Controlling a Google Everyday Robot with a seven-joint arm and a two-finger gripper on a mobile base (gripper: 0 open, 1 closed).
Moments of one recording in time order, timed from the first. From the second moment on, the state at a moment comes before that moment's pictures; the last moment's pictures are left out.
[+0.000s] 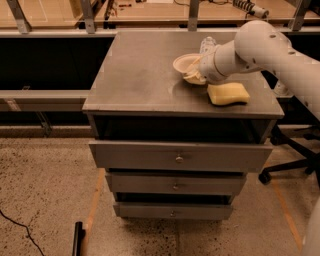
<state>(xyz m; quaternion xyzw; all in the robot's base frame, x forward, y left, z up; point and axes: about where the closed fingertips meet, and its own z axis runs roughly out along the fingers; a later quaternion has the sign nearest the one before) 0.752 -0.110 0.865 -0.56 0.70 0.01 0.44</state>
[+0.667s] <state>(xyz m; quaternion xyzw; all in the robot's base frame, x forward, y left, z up) 0.770 -0.121 0.851 -0.55 0.70 0.00 0.45</state>
